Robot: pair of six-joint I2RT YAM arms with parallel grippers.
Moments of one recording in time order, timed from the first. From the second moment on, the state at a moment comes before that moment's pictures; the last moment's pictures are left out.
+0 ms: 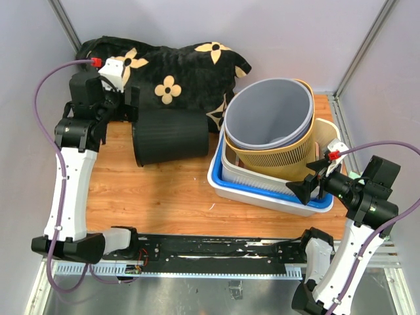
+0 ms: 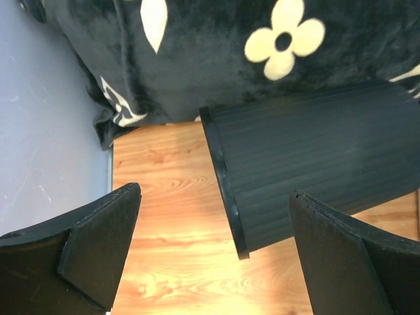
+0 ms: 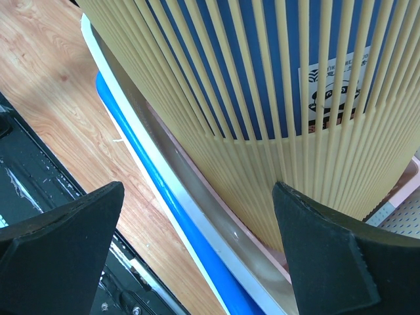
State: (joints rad) left arm -0.08 1.25 1.67 -0.84 -0.09 0.15; right arm -0.48 0.68 1.15 -1.28 -1.12 -0.71
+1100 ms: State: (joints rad) left arm -0.10 1.31 1.76 -1.08 0.03 0.38; right arm -0.51 0.69 1.15 -1.28 -1.13 -0.68
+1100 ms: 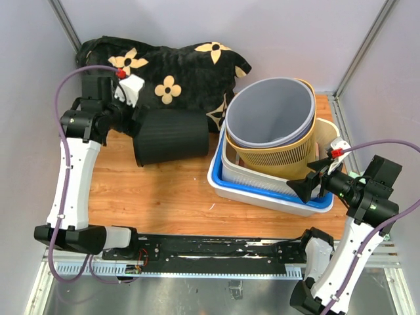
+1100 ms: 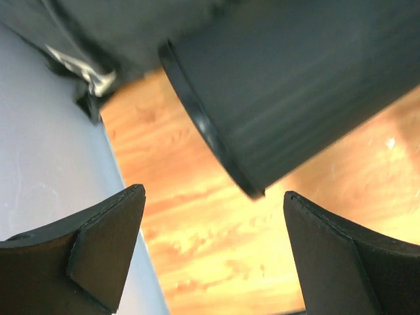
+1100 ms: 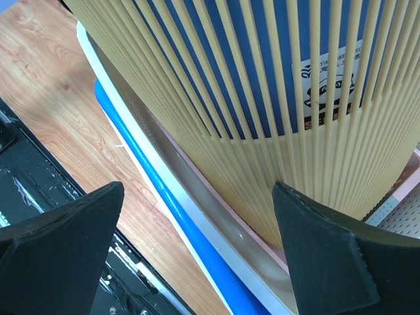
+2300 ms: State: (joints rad) left arm 0.11 1.29 1.30 -0.80 0.25 0.22; right arm -0.52 0.66 1.15 -1.28 -1.15 -0.69
